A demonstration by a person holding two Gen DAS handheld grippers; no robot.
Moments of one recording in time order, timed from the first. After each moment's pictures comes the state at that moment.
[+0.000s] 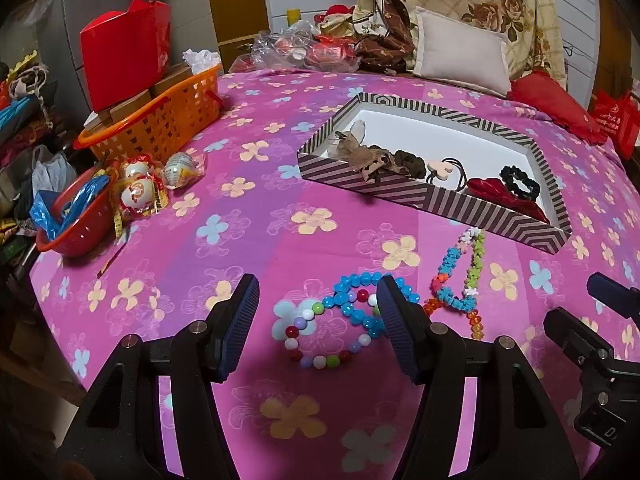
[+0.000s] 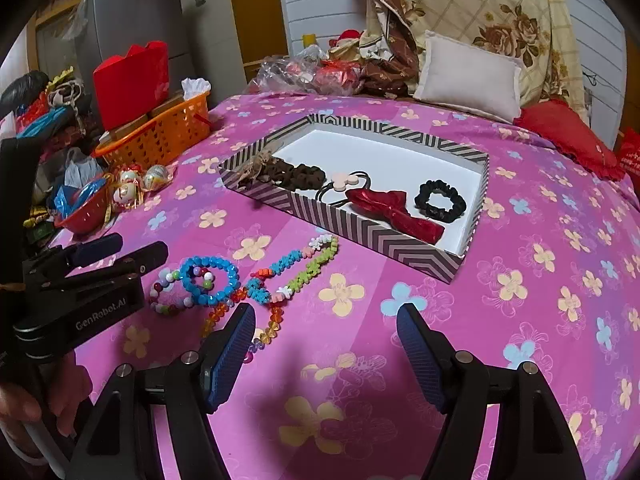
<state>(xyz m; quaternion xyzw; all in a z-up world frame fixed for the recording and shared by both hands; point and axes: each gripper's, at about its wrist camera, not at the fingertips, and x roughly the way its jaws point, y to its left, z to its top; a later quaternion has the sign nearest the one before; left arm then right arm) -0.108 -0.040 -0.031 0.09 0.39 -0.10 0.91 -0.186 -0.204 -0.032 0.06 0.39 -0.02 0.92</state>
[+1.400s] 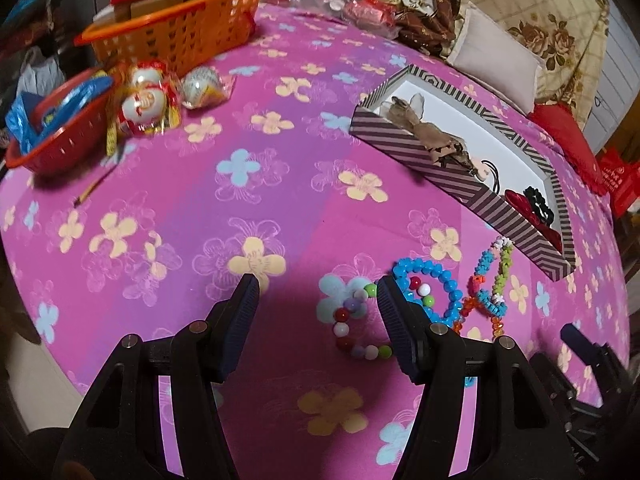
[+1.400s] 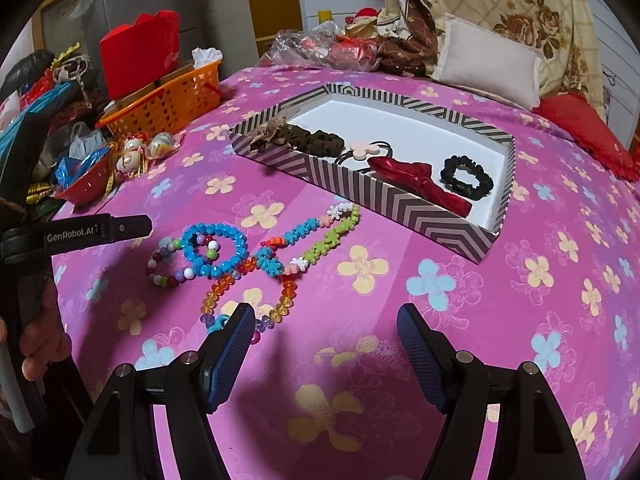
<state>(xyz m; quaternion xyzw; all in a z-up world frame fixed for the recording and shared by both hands) -0.066 0.023 -0.055 -0.04 0.49 -0.11 0.86 -0.176 -0.193 -0.054 0.04 0.43 0.00 0.90</state>
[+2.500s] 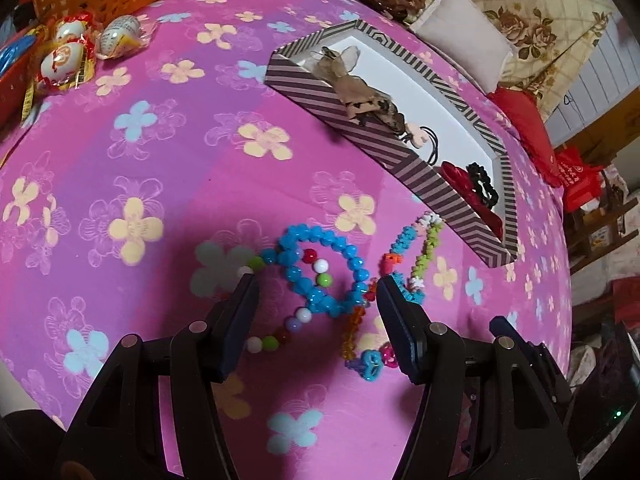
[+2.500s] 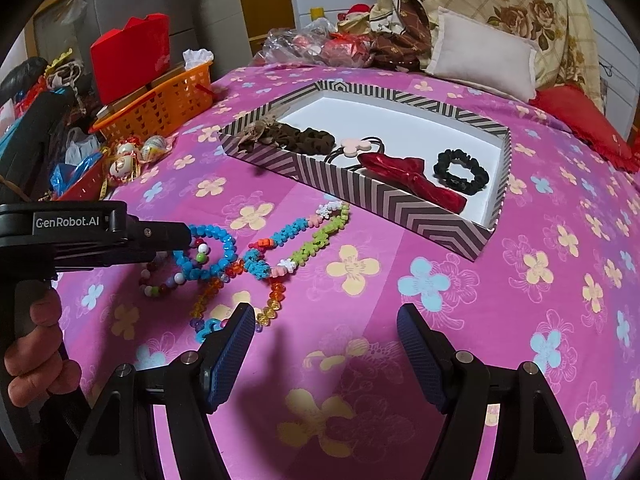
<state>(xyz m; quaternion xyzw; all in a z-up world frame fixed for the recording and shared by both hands) -0.060 -0.022 -0.056 -0.10 0.56 -0.20 0.80 -0.172 -0.204 -0.057 0.06 0.43 0.00 0.90</state>
